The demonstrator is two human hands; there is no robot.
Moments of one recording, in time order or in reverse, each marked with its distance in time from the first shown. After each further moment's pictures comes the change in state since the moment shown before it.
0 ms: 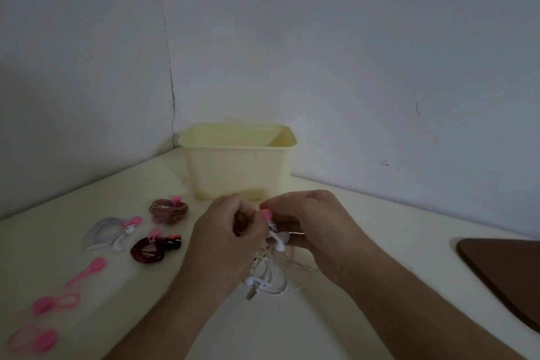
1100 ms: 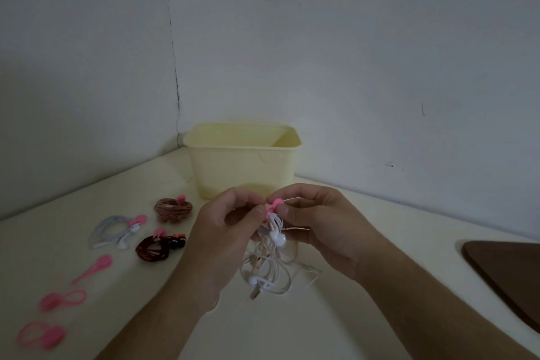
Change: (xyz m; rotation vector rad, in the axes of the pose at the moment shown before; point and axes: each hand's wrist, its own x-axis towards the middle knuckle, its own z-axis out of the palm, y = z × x) left_hand 0.003 0.011 -0.008 -0.399 -0.066 -0.140; right_hand 0.010 0.007 -0.019 0.049 -0.206 -0.124
